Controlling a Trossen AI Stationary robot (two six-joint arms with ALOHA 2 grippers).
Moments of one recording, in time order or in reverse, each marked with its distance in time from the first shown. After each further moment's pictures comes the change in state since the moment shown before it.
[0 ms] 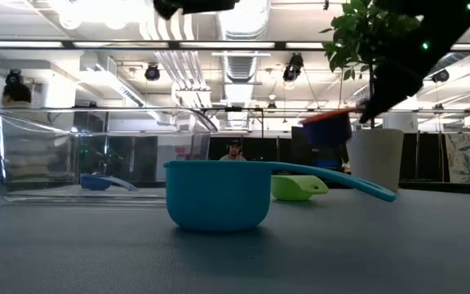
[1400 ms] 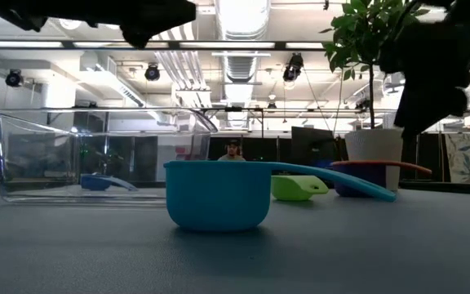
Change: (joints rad) left arm 0.075 -0.271 -0.369 0.235 0.261 -0.043; right arm 0.203 -0.002 -0.006 -0.029 -0.348 0.607
